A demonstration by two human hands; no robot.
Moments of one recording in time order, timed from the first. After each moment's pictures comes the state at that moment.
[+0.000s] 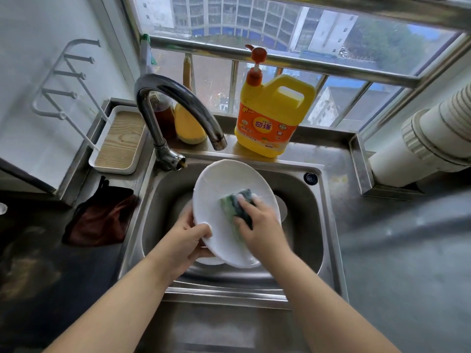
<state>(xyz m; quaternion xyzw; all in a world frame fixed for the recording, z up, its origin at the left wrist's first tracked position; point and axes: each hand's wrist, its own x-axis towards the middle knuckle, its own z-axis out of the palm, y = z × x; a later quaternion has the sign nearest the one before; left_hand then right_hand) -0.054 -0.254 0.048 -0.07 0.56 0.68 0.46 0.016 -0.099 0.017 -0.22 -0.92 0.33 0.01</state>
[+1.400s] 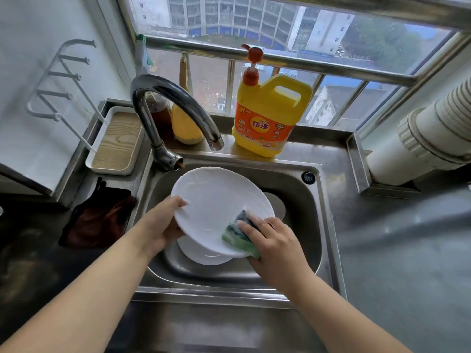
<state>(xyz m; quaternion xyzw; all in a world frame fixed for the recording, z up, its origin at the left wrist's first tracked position) -0.103 -0.260 0.041 -0.16 0.61 0.64 0.44 0.064 -0.087 0.017 -0.02 -0.99 0.13 0.08</state>
